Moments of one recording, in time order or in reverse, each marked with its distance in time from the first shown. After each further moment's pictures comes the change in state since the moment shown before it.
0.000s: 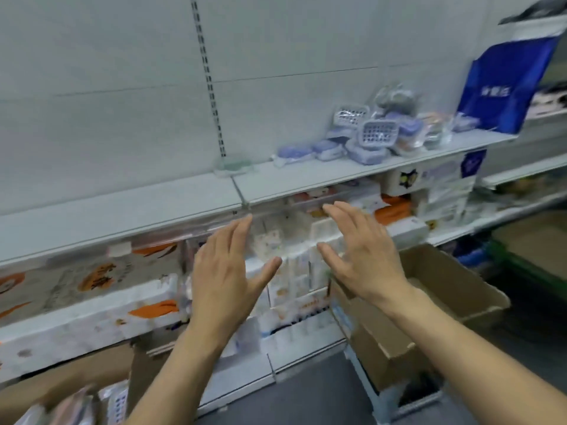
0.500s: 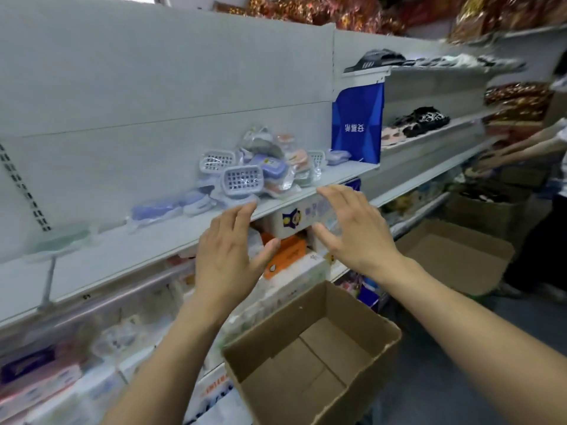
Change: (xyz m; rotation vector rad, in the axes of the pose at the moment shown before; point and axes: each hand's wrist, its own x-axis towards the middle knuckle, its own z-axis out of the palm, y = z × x) left_hand 0.178 0.253 0.165 -0.176 -0.026 0.257; right_hand 0.047 0.295 -0.115 -0.193 0.112 0.196
